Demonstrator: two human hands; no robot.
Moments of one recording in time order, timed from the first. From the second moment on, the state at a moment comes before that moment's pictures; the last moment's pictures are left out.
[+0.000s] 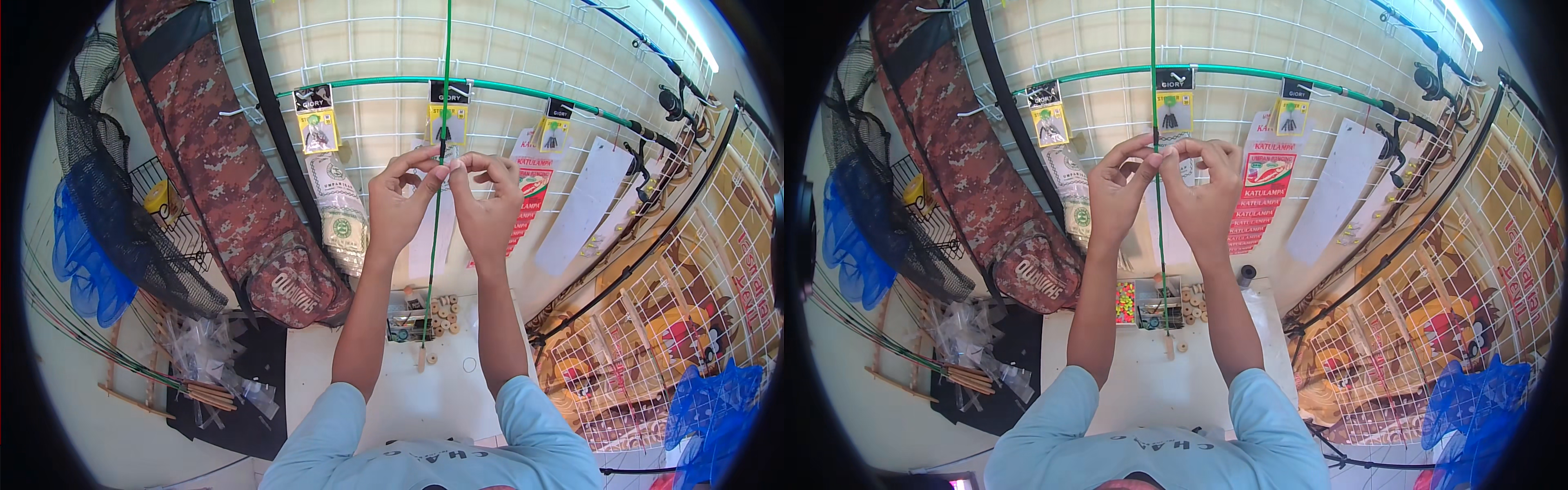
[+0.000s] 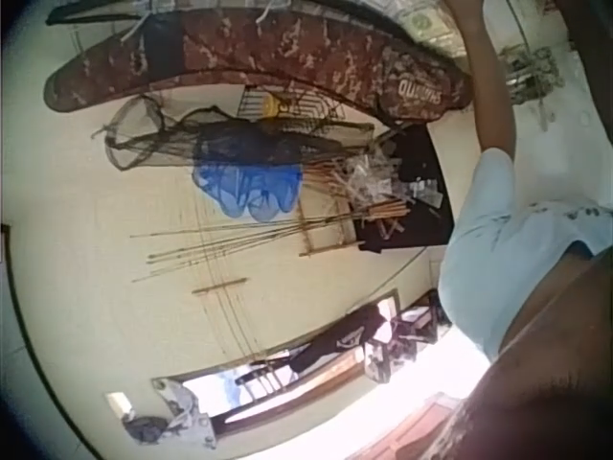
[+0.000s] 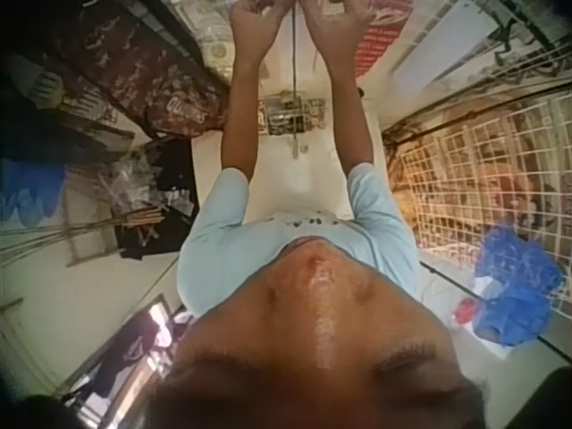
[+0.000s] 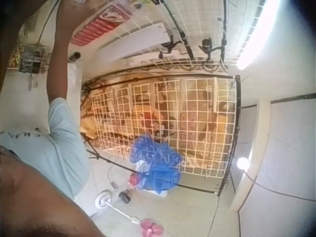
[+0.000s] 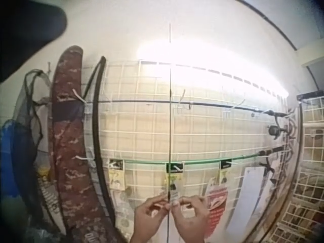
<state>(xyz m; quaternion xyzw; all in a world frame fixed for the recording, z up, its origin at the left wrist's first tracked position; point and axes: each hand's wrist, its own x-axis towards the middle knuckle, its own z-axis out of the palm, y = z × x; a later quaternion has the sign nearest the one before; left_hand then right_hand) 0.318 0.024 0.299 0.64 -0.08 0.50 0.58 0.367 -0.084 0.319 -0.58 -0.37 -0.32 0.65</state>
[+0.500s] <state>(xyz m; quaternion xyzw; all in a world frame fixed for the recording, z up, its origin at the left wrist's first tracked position) 0.310 0.024 0.301 0.65 -0.09 0.49 0.58 0.366 -0.089 0.327 -0.59 -0.37 -0.27 0.66</state>
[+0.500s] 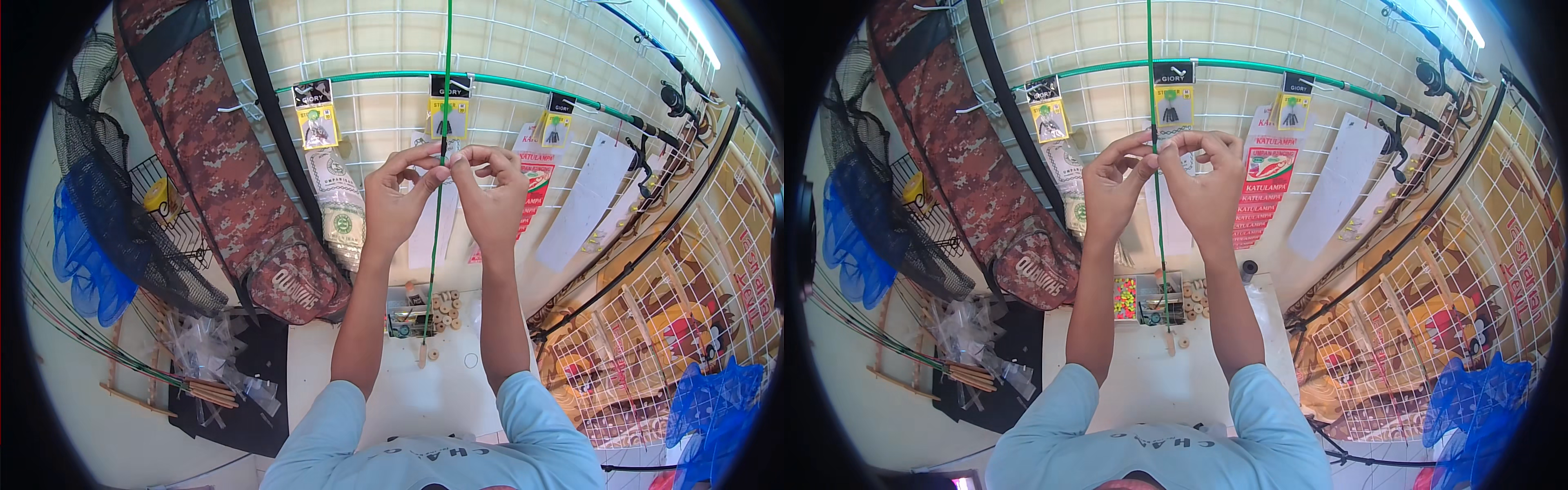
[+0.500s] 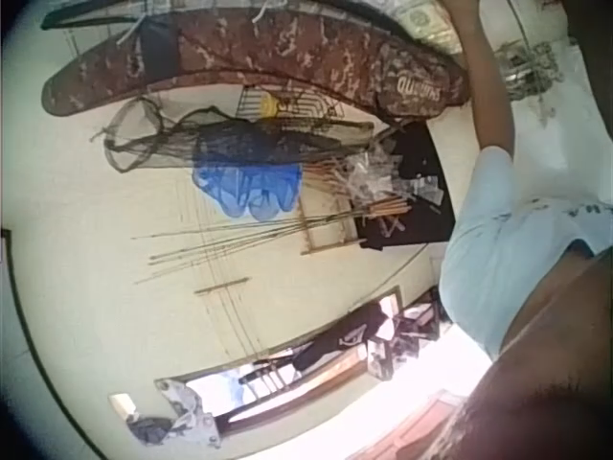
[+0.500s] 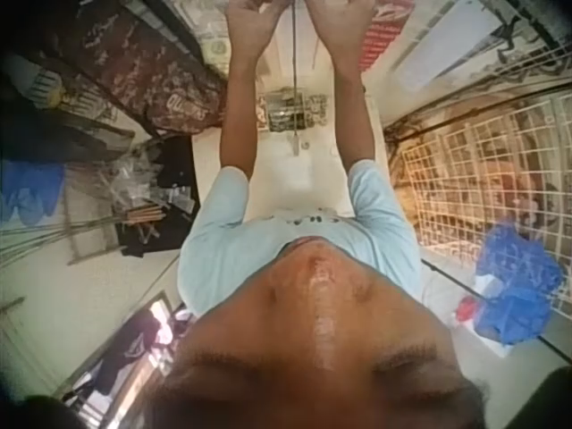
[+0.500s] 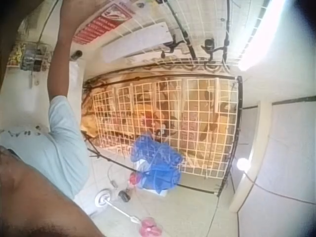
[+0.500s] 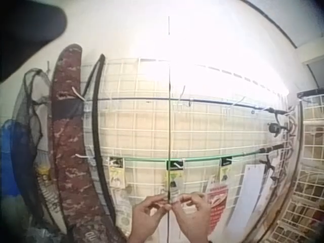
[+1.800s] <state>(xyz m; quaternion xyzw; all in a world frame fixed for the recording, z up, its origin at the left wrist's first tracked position) 0.292 0.016 0.319 0.63 -0.13 0.49 0.59 0.355 -0.091 0.321 -0.53 -0.40 -0.20 0.72</state>
